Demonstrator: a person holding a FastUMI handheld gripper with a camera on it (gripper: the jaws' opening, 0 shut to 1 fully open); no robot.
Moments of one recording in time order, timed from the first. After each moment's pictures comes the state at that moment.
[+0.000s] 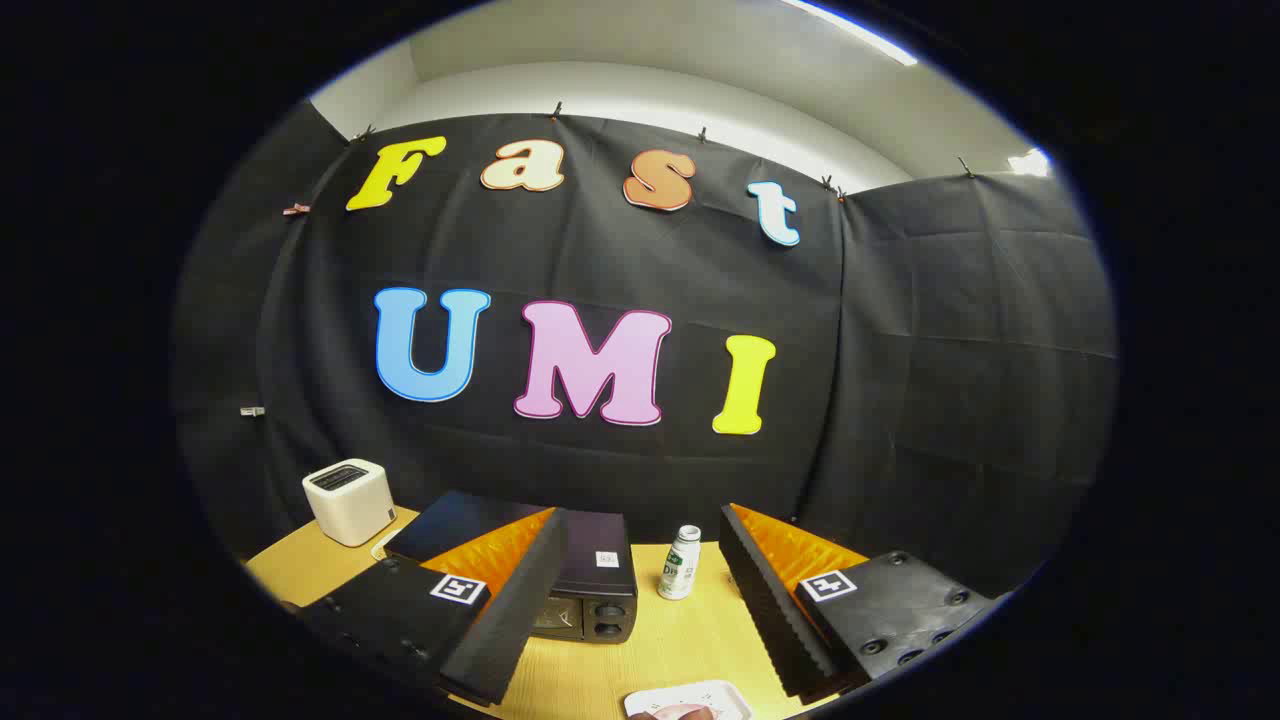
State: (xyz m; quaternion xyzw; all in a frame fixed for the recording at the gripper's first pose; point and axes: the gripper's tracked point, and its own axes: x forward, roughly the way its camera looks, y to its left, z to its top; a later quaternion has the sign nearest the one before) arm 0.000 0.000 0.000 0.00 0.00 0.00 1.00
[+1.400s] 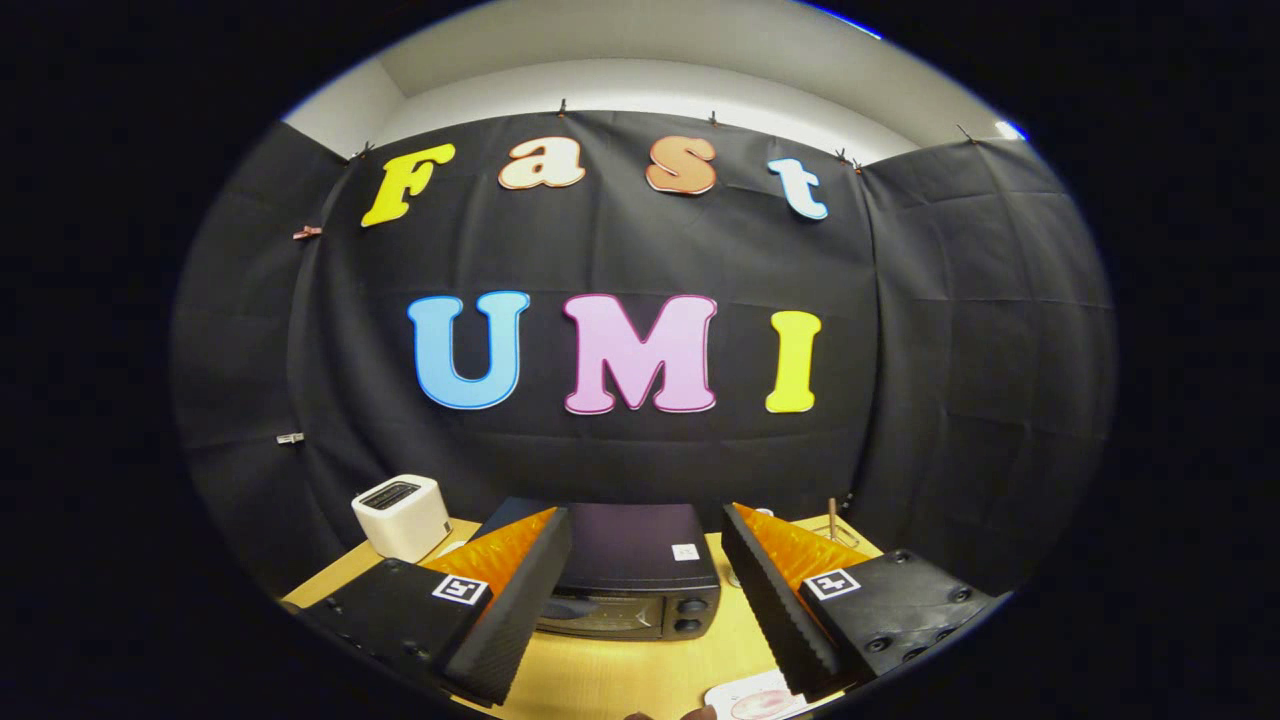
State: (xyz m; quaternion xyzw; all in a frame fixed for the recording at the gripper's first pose) arm 0.013 0.085 -0.019 0.05 0.01 0.06 1.00
